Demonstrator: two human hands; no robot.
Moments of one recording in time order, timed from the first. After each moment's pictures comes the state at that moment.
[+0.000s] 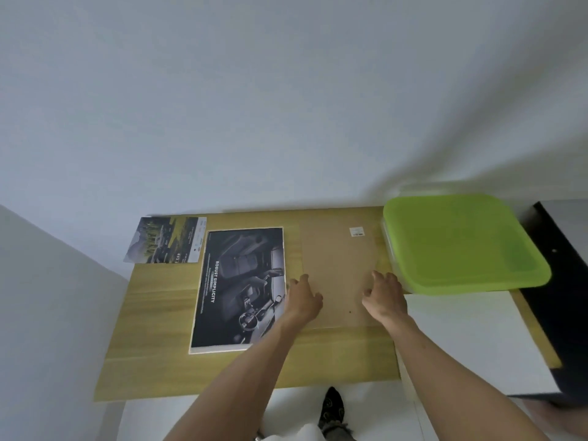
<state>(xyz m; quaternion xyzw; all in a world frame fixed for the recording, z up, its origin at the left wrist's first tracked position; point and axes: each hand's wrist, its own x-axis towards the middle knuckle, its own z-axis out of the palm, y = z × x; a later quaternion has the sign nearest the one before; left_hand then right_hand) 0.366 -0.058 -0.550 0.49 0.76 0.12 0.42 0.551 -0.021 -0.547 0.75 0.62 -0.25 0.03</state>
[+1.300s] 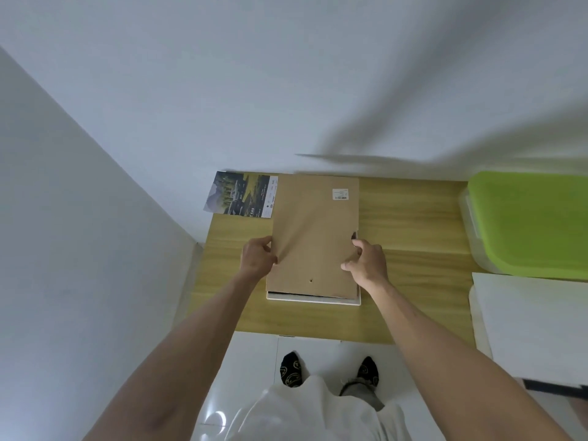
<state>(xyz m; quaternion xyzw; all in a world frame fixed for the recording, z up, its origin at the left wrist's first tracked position) 0.124 -0.137 -0.555 0.37 0.82 0.24 0.37 0.372 -0.072 -0.564 0.67 0.61 -0.40 -0.10</state>
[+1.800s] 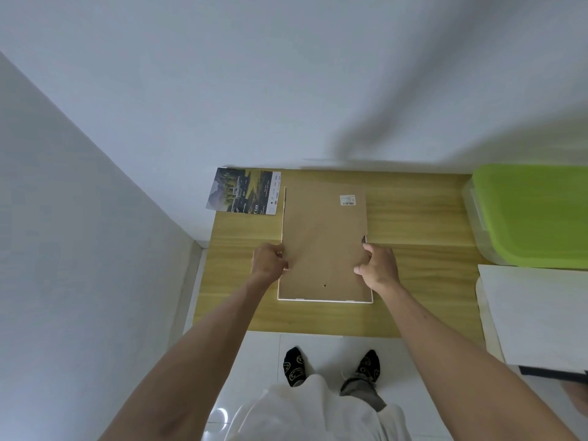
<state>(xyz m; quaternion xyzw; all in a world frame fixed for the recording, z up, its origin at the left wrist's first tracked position) 0.128 -0.146 -0.557 0.39 0.80 0.21 0.41 0.371 -0.082 -0.580 0.70 0.61 -0.37 -0.06</state>
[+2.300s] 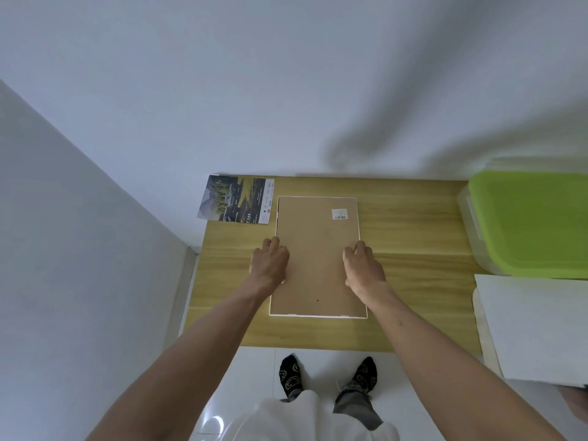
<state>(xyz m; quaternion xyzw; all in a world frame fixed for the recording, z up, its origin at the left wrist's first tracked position) 0.140 -0.116 -0.543 0.65 0.74 -0.13 0.16 0.342 -0.072 -0.558 0.58 0.79 -0.11 0.16</state>
